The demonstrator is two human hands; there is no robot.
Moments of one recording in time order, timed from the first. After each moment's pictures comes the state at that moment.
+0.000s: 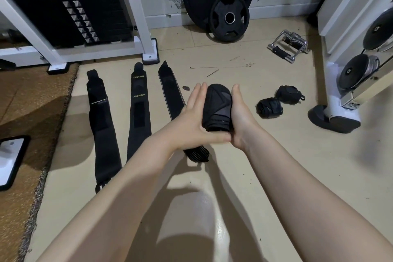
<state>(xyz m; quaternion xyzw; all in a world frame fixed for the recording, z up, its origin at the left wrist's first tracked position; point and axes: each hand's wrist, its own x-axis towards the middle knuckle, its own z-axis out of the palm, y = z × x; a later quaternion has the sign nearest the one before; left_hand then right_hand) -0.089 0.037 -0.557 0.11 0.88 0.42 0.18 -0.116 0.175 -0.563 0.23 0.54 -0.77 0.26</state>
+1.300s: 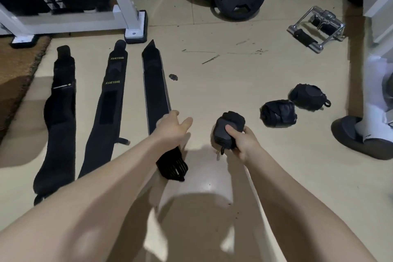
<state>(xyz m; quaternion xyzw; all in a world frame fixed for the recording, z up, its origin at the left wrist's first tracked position) -0.209 0.088 -0.719 -0.20 0.88 0.37 0.20 -0.233 0.272 -0.780 0.33 0.53 -0.75 0.22</state>
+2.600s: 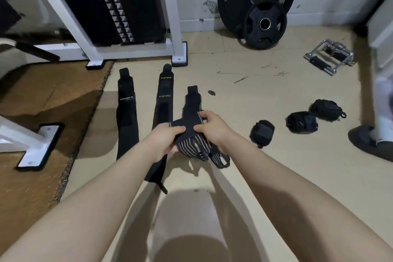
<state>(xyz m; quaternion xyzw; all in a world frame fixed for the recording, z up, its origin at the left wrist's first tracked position) -0.096 -0.041 -0.621 -0.33 0.63 0.69 0.15 -0.144 0.094 -0.625 -0.03 0.75 -0.59 0.30</state>
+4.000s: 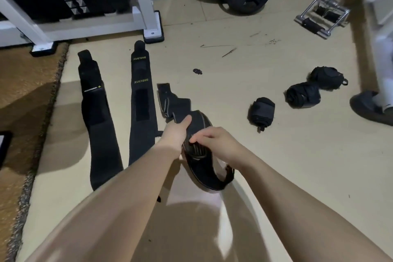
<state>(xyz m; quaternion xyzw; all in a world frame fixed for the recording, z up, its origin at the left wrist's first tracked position) -0.155 -0.023 -0.744 -0.36 0.67 0.63 0.16 -0.140 0.112 -0.721 -0.02 0.81 -0.52 0.29</state>
